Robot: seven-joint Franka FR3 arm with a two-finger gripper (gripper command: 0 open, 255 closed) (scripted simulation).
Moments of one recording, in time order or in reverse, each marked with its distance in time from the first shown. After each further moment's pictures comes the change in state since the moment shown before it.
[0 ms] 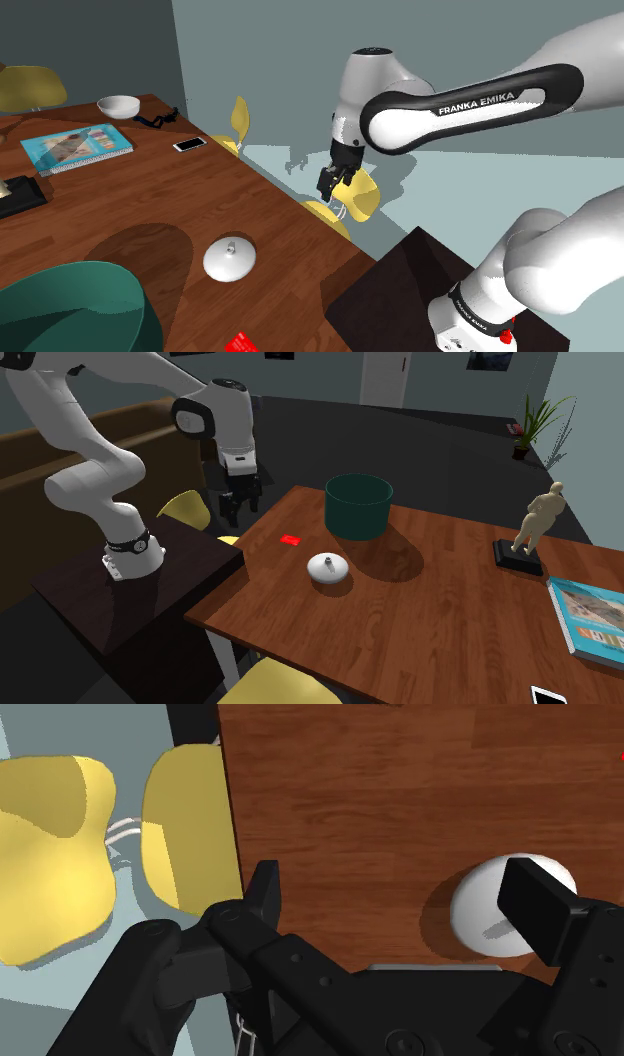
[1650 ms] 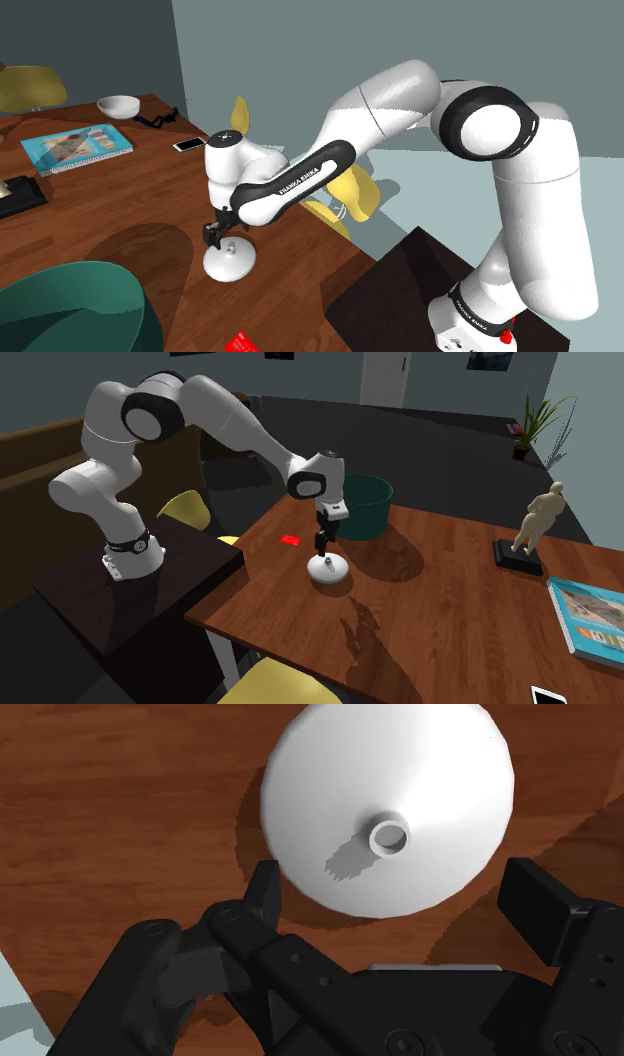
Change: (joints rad) arm 0.231 0.965 0.039 0.705 -0.358 0.243 0.493
